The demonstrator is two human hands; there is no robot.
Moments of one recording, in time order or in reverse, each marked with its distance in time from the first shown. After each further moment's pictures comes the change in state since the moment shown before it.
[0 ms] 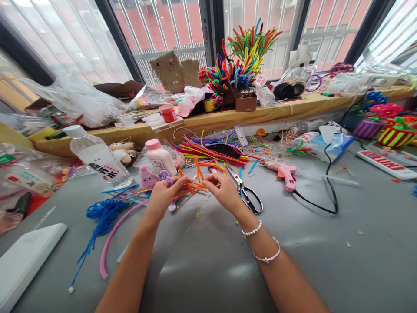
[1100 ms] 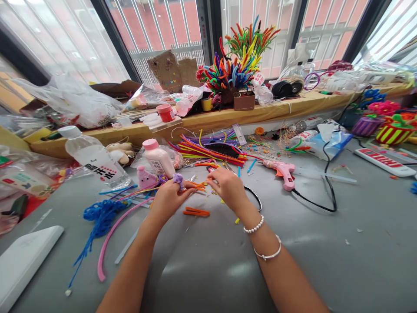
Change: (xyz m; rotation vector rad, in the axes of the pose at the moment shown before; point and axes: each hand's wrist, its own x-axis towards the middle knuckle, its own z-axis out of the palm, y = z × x) left_hand -0.002 -0.003 0.000 1.120 -0.042 0.519; right_hand 0.000 0.001 -0.019 -0.685 0.099 -0.387
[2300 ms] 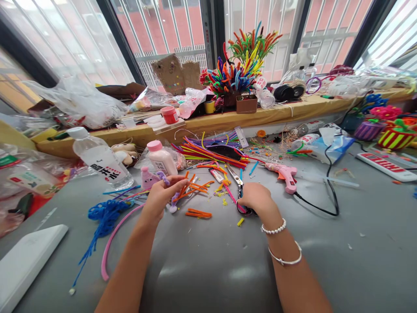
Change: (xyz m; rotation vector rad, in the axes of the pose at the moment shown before) left_hand 0.000 -0.004 -0.011 -1.005 0.103 -0.475; right_hand -0.010 0.026 -0.034 -0.367 -0.701 0.642
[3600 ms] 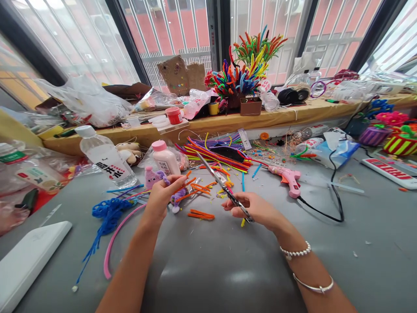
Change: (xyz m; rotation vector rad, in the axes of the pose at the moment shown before) left_hand 0.001 -0.001 -0.001 -0.154 0.082 0.027; right_hand -0.032 0.004 0.009 1.153 -0.318 -0.458
